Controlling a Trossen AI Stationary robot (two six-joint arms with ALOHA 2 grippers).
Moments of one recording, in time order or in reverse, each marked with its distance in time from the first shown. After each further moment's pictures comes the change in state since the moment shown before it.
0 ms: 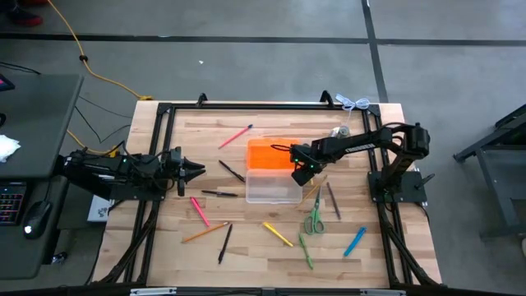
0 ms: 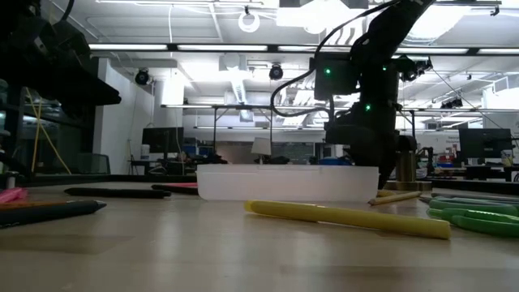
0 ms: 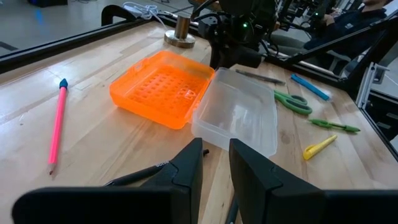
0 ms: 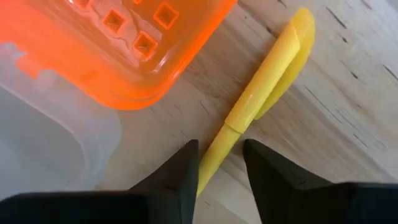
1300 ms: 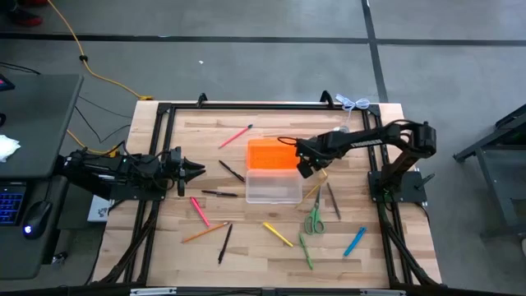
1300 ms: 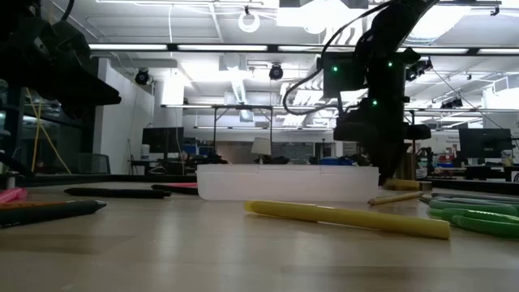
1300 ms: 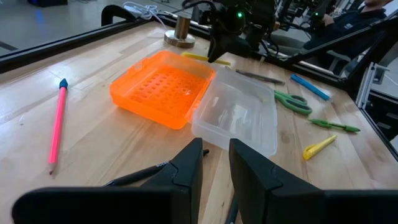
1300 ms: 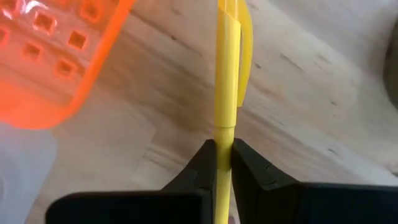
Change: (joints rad) left arm 0.000 0.000 0.000 0.001 0.000 0.000; right arm -0.044 -0.116 -0.004 -0.139 0.098 0.088
